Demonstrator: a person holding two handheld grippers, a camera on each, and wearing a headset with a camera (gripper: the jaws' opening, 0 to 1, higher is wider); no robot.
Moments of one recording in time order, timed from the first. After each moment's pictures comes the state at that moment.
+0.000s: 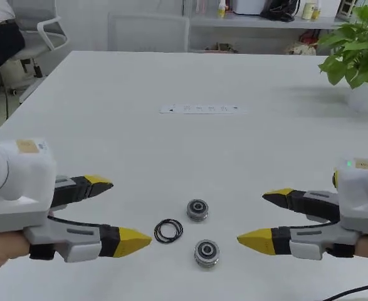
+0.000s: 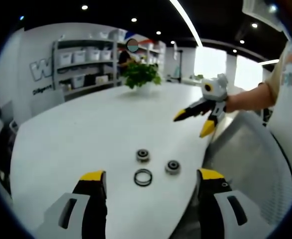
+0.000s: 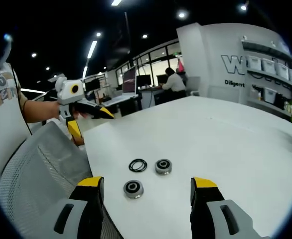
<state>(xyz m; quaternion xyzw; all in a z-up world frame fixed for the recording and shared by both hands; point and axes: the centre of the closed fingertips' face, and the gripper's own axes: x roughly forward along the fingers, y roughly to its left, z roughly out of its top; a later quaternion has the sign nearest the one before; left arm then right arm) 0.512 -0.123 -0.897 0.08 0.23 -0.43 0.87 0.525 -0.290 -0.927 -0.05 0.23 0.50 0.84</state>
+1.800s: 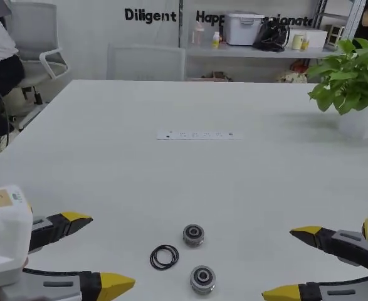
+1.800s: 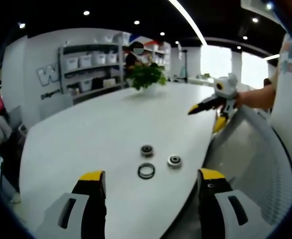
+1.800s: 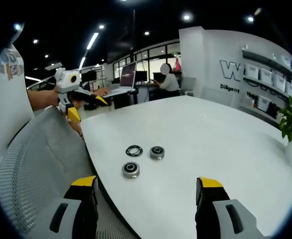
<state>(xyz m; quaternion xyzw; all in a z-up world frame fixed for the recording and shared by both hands) 0.493 -0.107 -0.894 0.10 0.21 -0.40 0.89 0.503 -0.326 -0.931 -0.10 0.22 0.47 0.85</state>
